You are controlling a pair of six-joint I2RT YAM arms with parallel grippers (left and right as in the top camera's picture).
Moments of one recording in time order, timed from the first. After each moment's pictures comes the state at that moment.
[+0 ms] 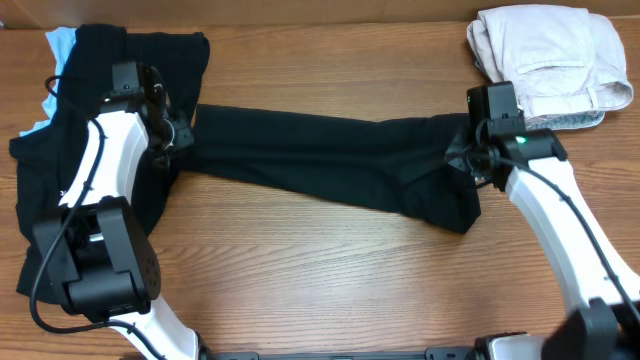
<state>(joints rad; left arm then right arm) 0.16 1.92 1.45 -0.78 0.07 -0.26 0.12 1.56 1.22 -0.82 0.15 0.59</state>
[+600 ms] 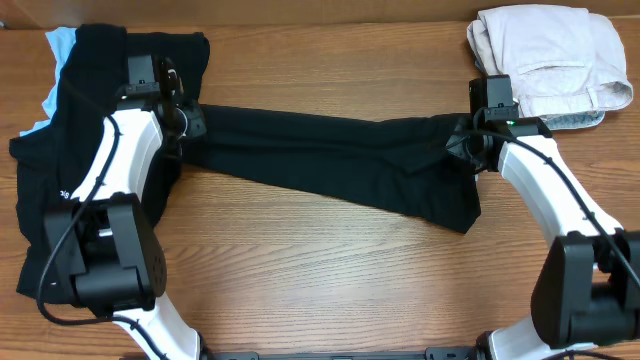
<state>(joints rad) 0.11 1.94 1.45 -0.68 0.07 -0.26 0.06 1.73 1.22 -0.65 0.15 0.52</state>
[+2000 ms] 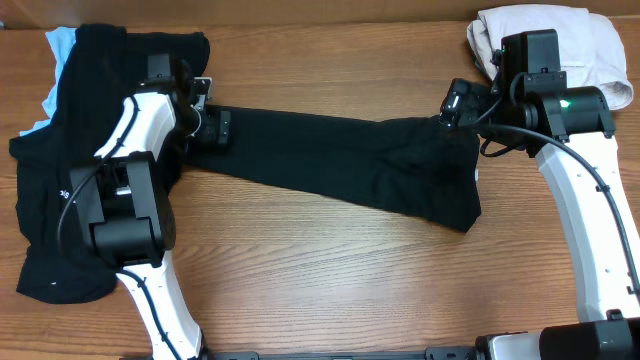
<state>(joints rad) 0.08 2.20 1.64 -0.73 0.18 0.14 0.09 1.57 1.59 -1.08 -0.04 0.41</state>
